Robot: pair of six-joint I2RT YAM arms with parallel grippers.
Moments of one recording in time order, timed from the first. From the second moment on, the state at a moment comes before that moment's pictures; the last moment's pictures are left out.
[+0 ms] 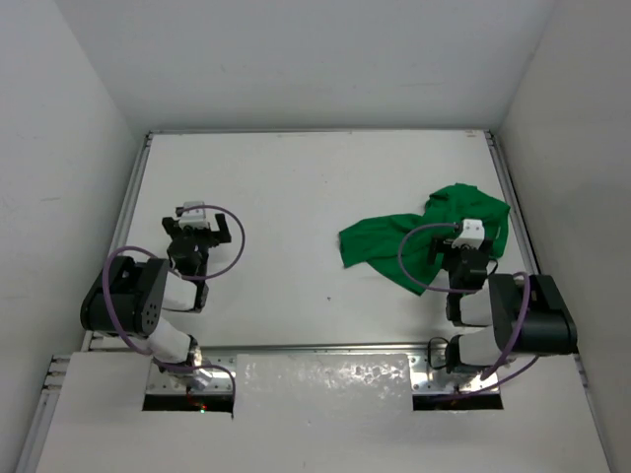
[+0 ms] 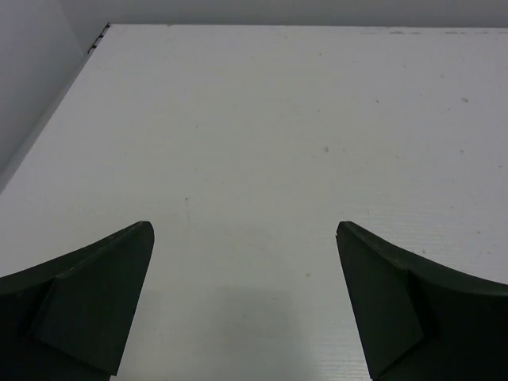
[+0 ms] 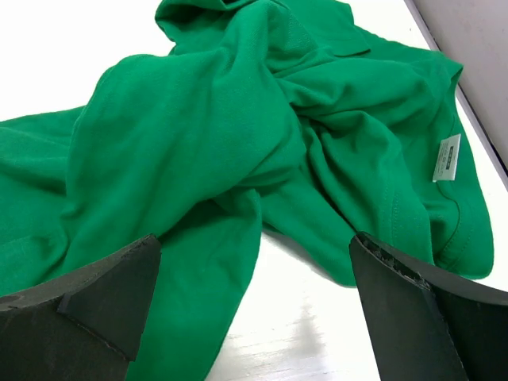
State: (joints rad) left arm -0.05 1.54 0.20 1.27 -0.15 0.02; right arm -0.08 1.46 0.04 1.15 0.13 -0.07
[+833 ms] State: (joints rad) left arm -0.10 1.58 1.52 -0.21 -0.13 0.53; right arm -0.12 1.95 1.39 -0.55 0.23 0.14
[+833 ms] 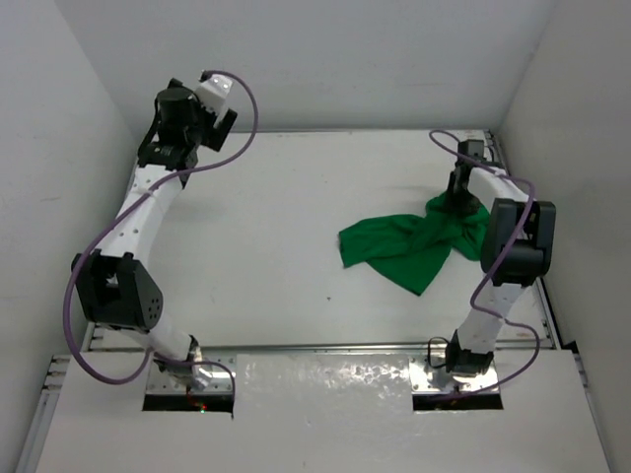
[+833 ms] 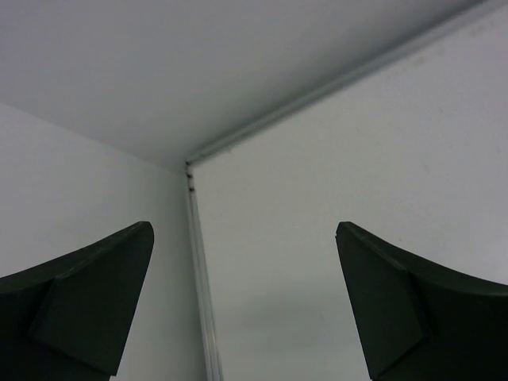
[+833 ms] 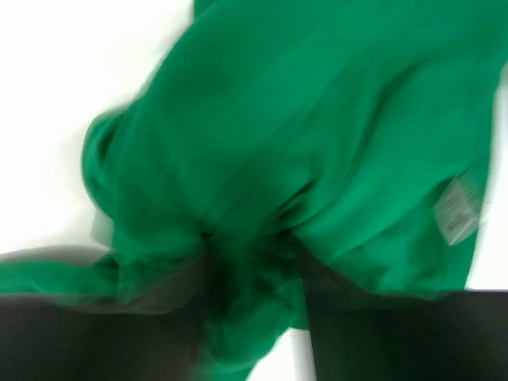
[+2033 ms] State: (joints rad) left arm -0.49 1.51 0.90 -0.70 0.19 0.73; right arm -0.02 1.71 1.00 -0.63 0.03 0.22
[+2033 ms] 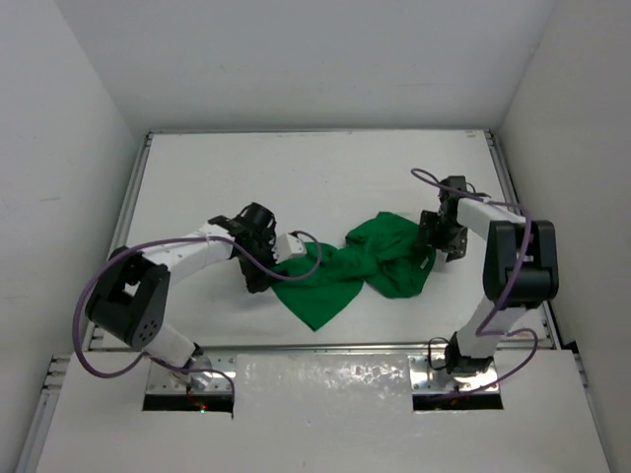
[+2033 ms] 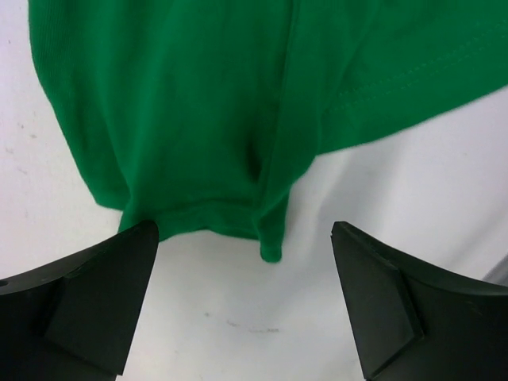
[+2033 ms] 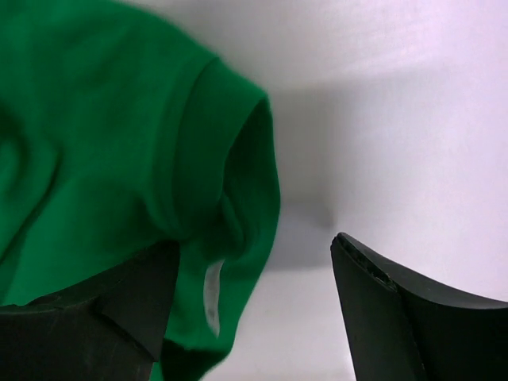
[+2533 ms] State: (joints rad) left arm -0.45 1.57 0.85 -0.54 0.09 0.66; right arm -0.08 1.64 0.81 -0.35 -0.08 0.29
